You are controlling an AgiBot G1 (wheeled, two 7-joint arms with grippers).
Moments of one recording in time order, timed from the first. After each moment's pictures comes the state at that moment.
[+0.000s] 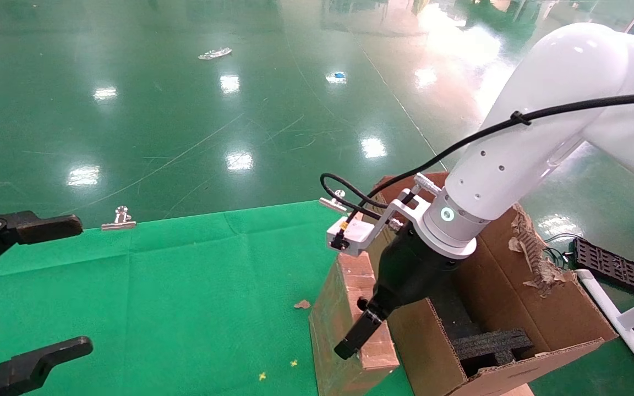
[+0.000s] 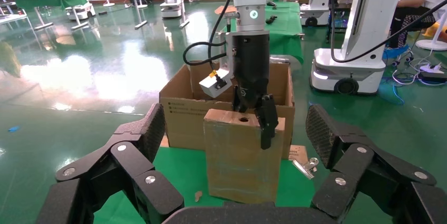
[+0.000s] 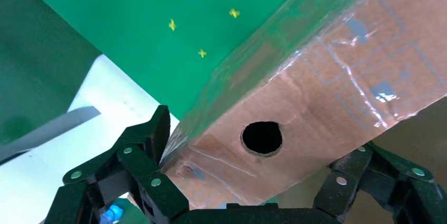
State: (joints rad) left arm -1.08 0.61 0.29 -1.28 0.72 1.49 -0.18; right arm 2.04 -0.87 -1.66 1.13 -1.26 -1.46 1.27
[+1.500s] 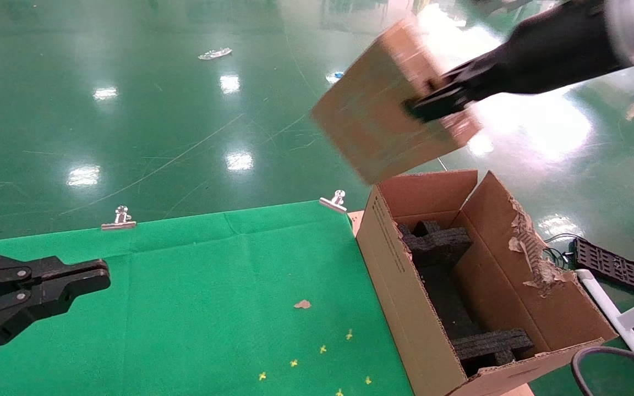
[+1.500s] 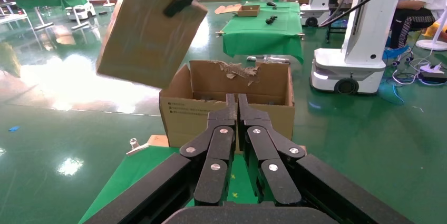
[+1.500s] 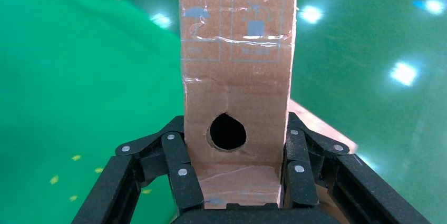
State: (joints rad) left arm -1.08 0.61 0.29 -1.28 0.72 1.49 -0.18; right arm 2.36 -0.62 -1.48 0.92 -1.32 -1.39 0.91
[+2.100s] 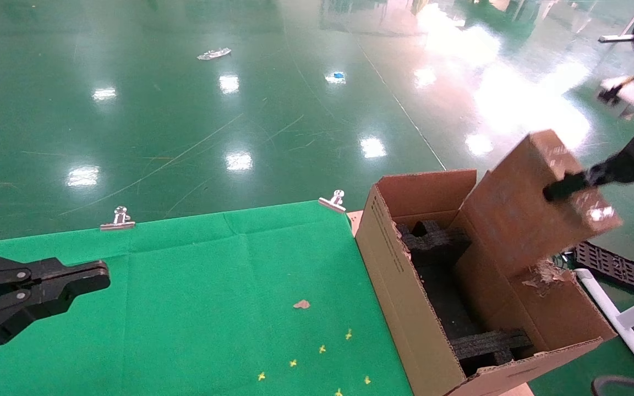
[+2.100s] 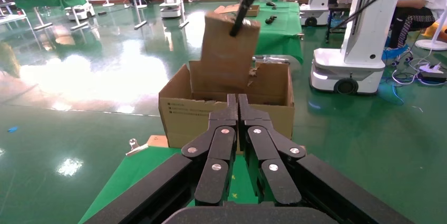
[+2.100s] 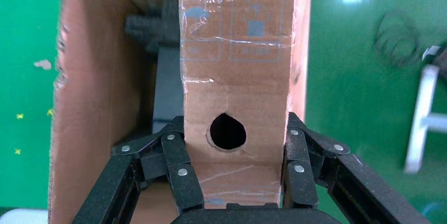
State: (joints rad) left arm -1.08 0.61 0.29 -1.28 0.72 1.49 -0.18; right arm 2.34 -0.61 -1.57 0.45 -1.49 -1.50 0.92
